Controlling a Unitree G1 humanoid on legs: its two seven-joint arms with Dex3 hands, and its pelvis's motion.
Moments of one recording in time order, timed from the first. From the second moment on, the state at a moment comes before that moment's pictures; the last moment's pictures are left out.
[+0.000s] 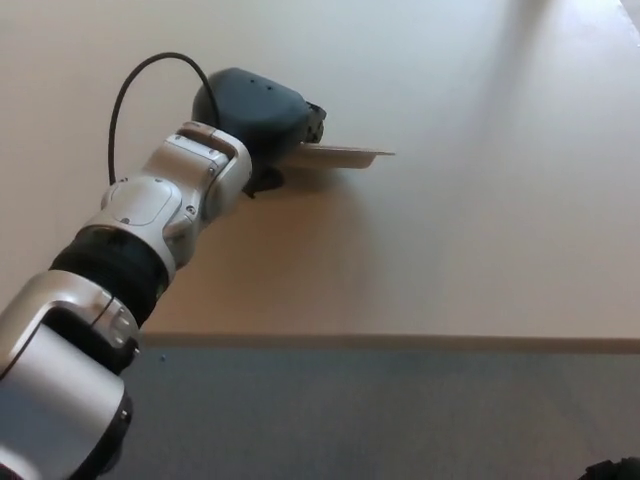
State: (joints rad) left_arm -1.07 0.32 -0.58 0.97 0.95 -0.11 0.00; right_arm -0.29 -0.51 0.32 1.06 -0.38 -0.16 0.27
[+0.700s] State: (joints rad) left_arm -1.15 0.28 -0.44 1.11 0.82 0.01 -0.37; right_arm -0.31 -0.51 0.32 1.05 -0.38 -0.16 0.27
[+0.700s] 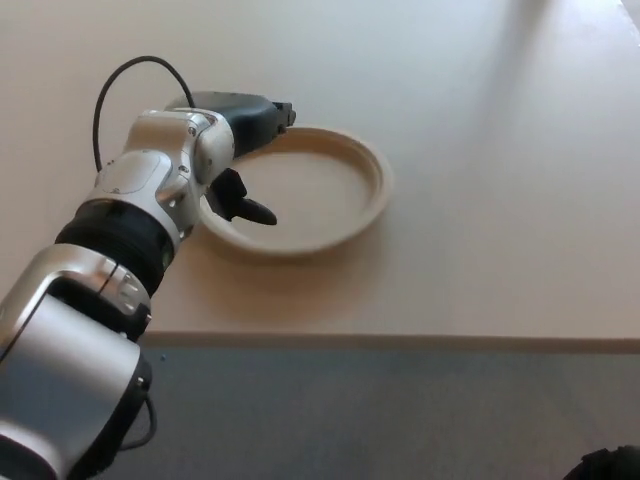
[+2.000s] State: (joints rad) left_arm -0.93 0.33 -0.12 0.35 0.61 0.10 -0.58; right_arm -0.39 -0.52 0.32 1.05 -0.38 -0.16 0.32
